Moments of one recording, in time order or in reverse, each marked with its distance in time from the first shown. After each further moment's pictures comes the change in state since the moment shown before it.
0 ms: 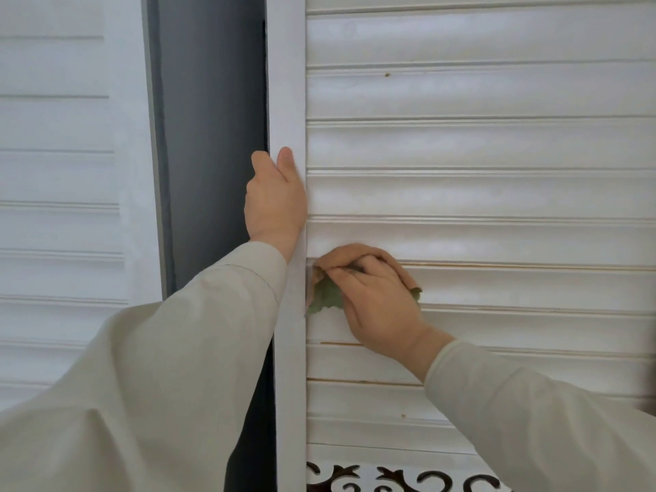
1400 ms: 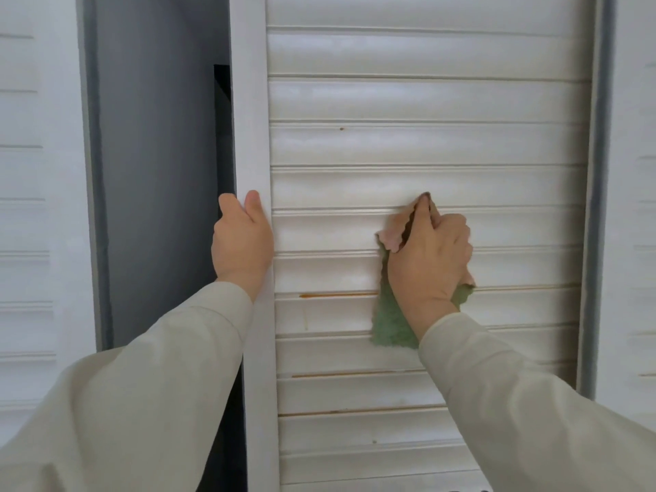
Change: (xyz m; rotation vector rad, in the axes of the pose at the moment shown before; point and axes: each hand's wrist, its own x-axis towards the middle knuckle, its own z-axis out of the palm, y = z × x) left_hand -0.016 0.022 0.018 0.003 -0.033 -0.010; right_hand 0.014 0.083 -0.098 -0.441 0.378 0.872
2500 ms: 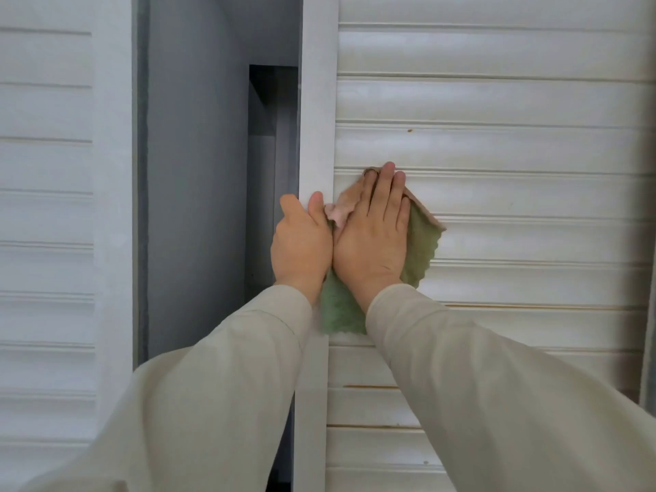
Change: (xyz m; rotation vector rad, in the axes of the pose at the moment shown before) left_hand -0.010 0.017 0.018 -0.019 -0.043 0.019; right_hand -0.003 -0.113 0.043 0.015 -0.040 -0.240
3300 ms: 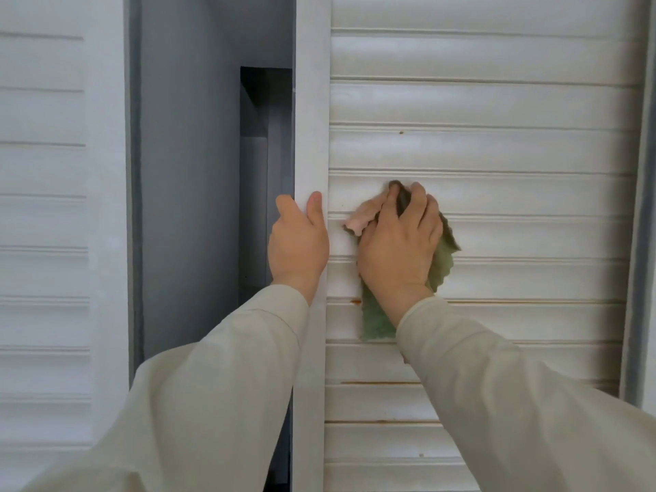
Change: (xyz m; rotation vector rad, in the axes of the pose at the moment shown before) left_hand -0.003 0.002 0.002 -0.021 -0.010 0.022; right_hand -0.011 0.038 -0.023 -0.025 0.030 0.059
